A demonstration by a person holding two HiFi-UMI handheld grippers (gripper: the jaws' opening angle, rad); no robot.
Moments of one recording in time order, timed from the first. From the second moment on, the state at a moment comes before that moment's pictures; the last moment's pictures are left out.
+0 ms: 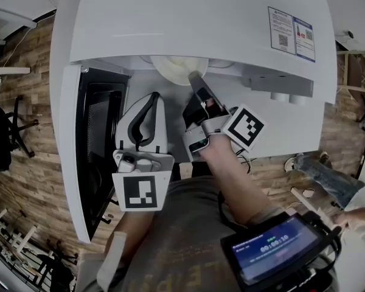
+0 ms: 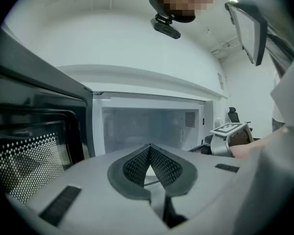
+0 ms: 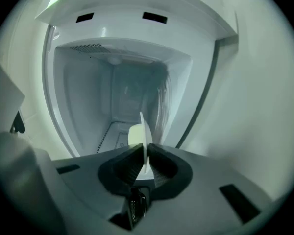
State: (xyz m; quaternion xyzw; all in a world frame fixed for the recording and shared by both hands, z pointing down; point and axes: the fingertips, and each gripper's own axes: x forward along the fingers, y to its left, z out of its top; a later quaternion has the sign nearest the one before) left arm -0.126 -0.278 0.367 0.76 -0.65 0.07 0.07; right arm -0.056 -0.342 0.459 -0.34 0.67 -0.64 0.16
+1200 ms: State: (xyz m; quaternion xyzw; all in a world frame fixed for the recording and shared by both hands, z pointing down) left arm -0.074 -0.194 0.322 0.77 -0.63 0.04 0.04; right arm 0.009 -0.251 0.403 -0.35 0.68 -0.61 0.19
